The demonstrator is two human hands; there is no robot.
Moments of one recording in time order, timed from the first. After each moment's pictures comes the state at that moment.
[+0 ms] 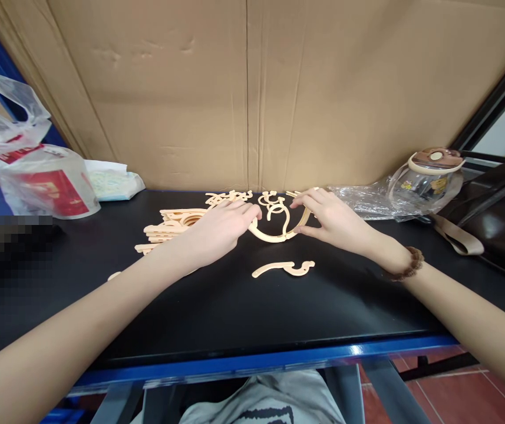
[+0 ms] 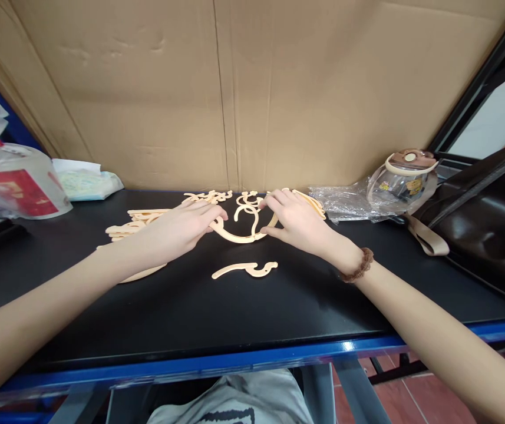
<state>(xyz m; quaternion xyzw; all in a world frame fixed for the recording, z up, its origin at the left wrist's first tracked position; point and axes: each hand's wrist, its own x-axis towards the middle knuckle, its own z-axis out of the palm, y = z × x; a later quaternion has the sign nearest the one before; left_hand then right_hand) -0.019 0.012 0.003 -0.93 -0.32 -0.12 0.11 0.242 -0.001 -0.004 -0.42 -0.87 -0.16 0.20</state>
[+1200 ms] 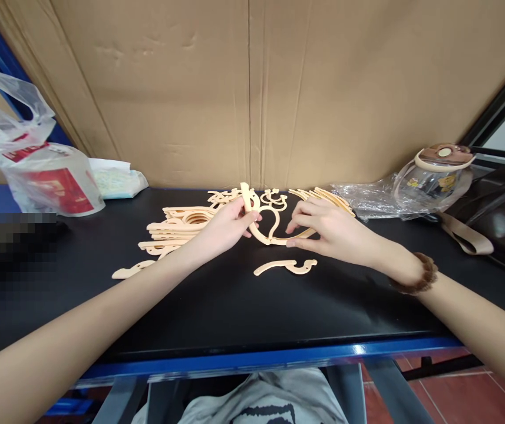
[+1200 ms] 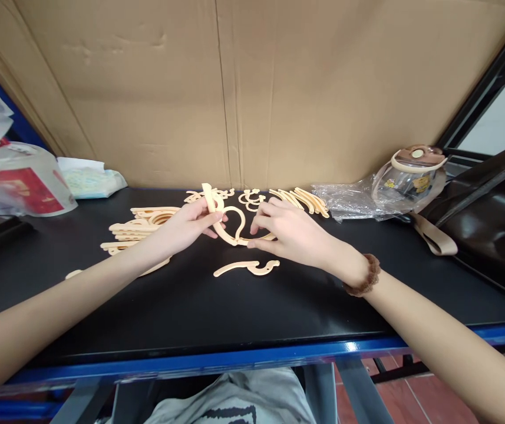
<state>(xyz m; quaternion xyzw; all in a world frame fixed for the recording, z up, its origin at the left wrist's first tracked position) 0.001 0.017 -0.012 -0.74 -0.43 -0.35 -0.37 0.224 -0.024 0.004 -0.37 -0.91 -0.06 0.18</state>
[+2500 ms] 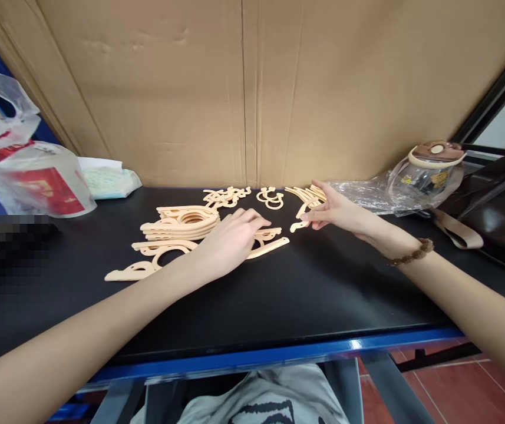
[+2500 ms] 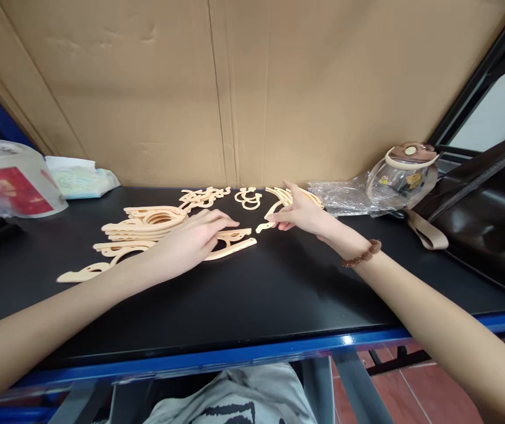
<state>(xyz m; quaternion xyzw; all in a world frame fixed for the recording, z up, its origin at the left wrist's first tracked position) 0.004 0.000 -0.017 -0.92 -0.37 -0.13 0.03 0.251 0.005 -0.003 -0.55 -0.64 0.39 0.36</state>
